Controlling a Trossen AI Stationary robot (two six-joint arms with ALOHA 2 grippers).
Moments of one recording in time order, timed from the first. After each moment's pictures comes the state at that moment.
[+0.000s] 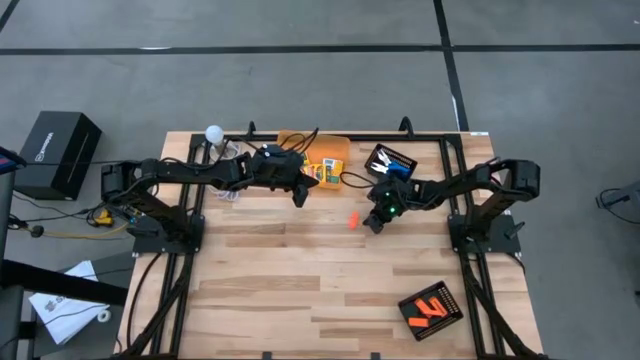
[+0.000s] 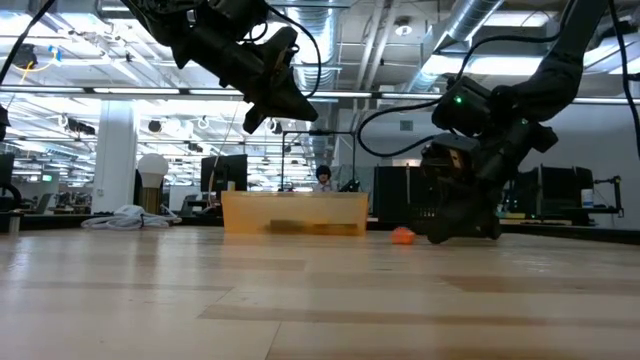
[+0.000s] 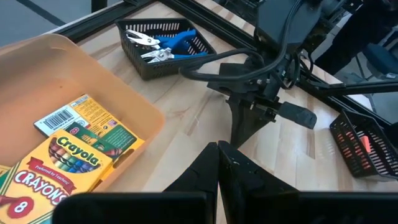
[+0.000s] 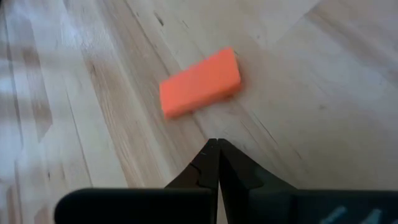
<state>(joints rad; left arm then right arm) 0.29 1.46 0.88 0.09 0.08 -0.37 -0.29 1.59 0.47 0.21 -0.34 0.56</state>
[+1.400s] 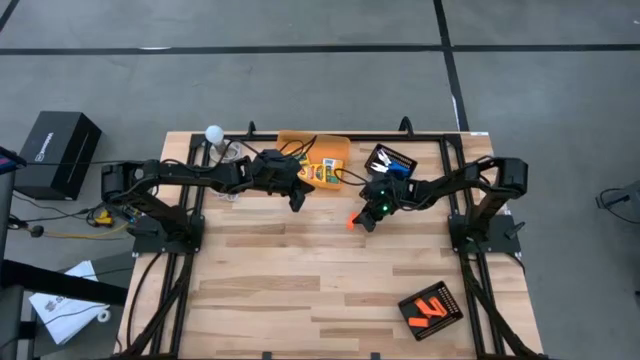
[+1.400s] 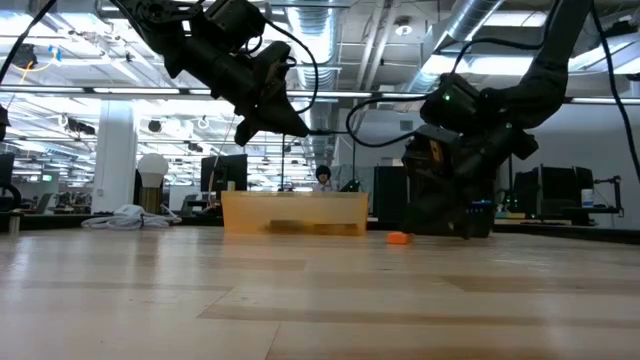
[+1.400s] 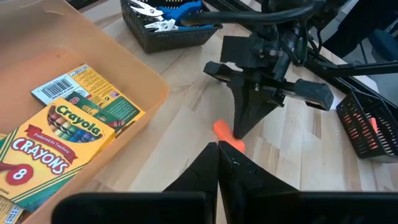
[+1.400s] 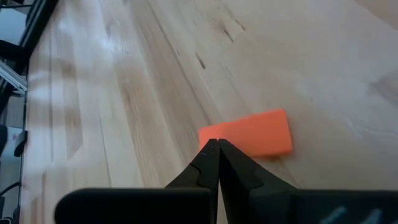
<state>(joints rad) 0.29 1.46 0.82 0.09 0.11 -0.38 -0.29 1.68 0.52 0.39 -0.40 0.57</state>
